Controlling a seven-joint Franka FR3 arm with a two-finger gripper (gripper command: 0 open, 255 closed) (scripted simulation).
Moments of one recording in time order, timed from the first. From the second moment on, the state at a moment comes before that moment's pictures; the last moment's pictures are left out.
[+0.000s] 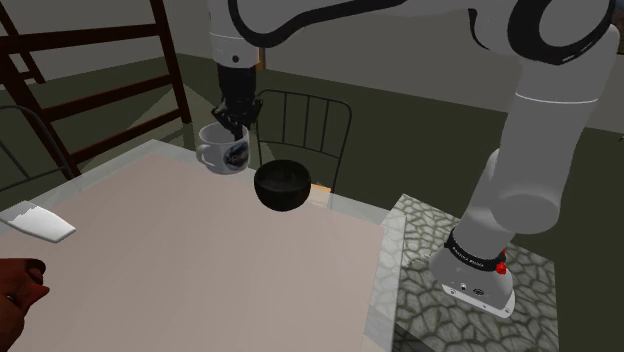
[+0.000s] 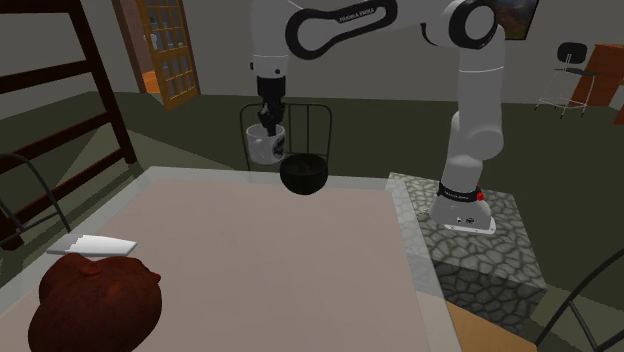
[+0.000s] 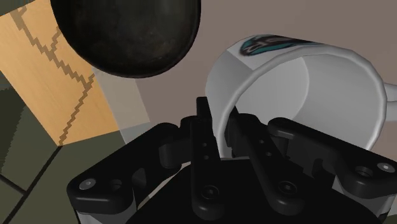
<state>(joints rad) 0.16 0.18 0.33 -1.65 -0.03 1.86 0.41</state>
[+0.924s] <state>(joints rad) 0.07 -0.13 0.25 -2.07 0.08 1.97 0.20</state>
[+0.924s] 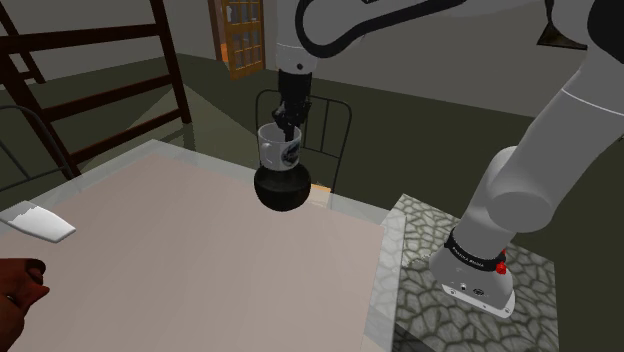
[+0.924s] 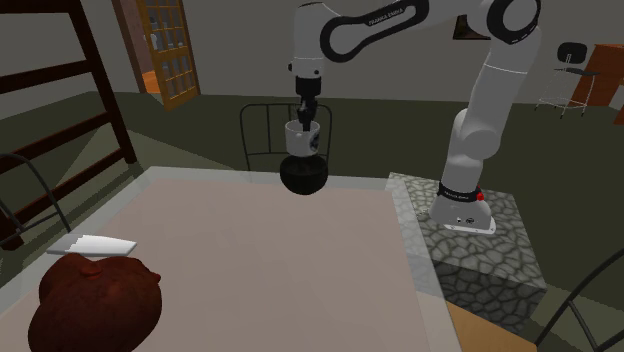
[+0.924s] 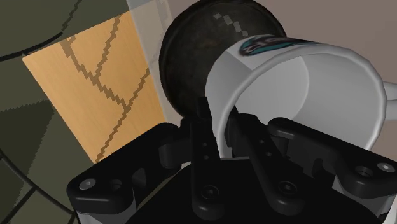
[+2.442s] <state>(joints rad) 0.07 -0.09 0.26 -2.17 0.08 2.11 0.20</state>
